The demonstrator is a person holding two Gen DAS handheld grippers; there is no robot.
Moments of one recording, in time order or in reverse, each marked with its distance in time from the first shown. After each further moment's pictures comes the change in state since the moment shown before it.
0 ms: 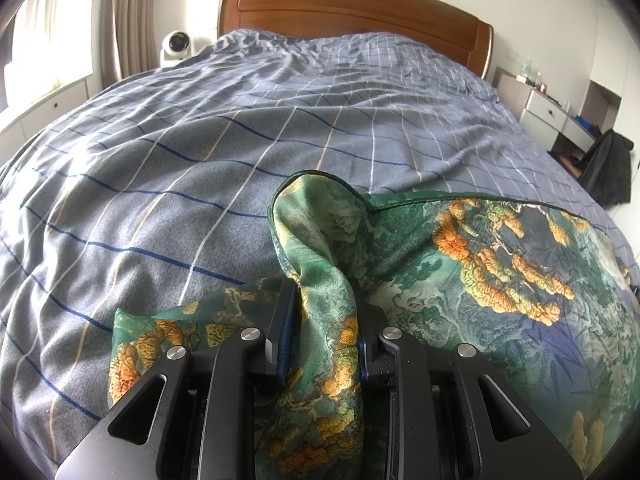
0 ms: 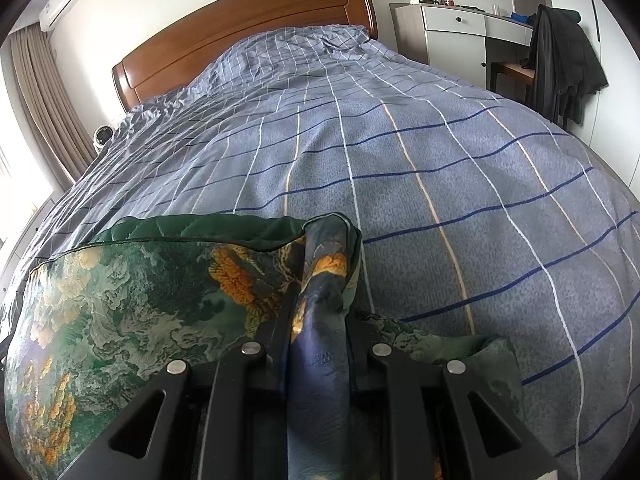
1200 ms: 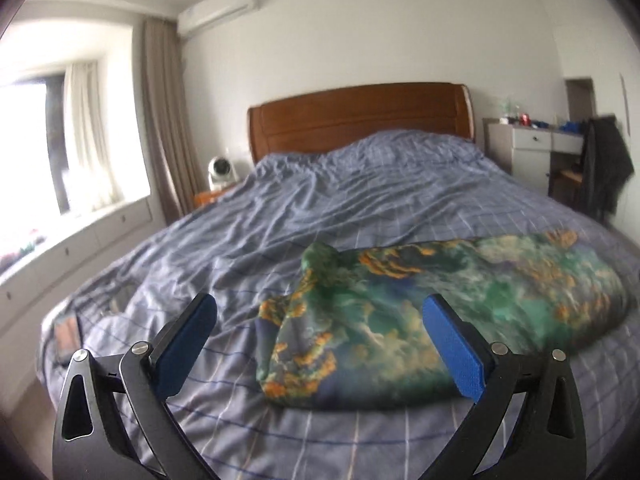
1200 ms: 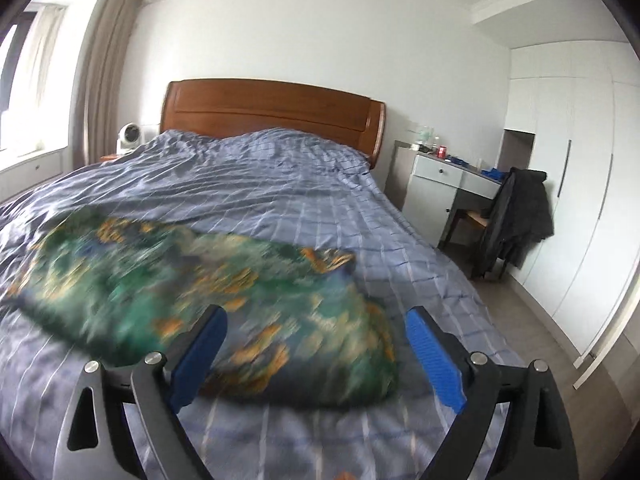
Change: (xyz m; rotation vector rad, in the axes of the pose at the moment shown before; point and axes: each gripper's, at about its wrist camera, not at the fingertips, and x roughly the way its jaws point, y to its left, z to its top) left arm -0.268 -0.086 -0.087 0.213 -0.397 0.210; right arm -0.280 0.111 -0.136 -0.352 -0.375 -0.204
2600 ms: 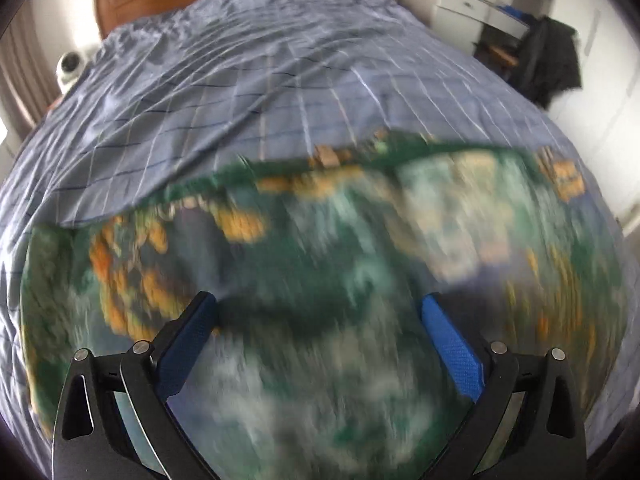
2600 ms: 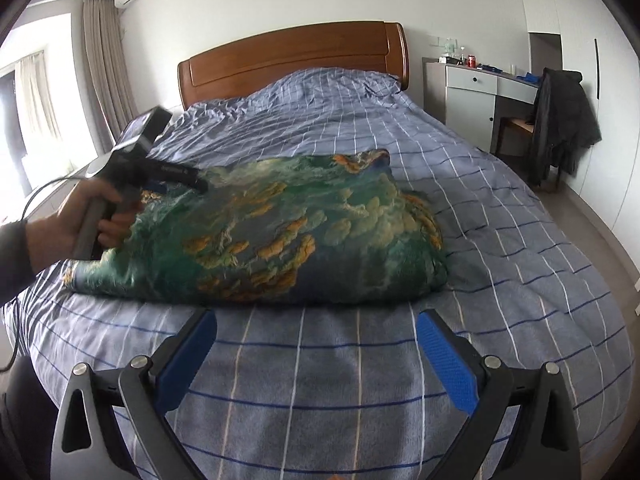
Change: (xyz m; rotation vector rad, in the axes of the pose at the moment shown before) left arm 0.228 -0.156 0.019 0.124 0.591 -0.412; right arm 0.014 -0.040 -0.058 0.202 0.233 0.240
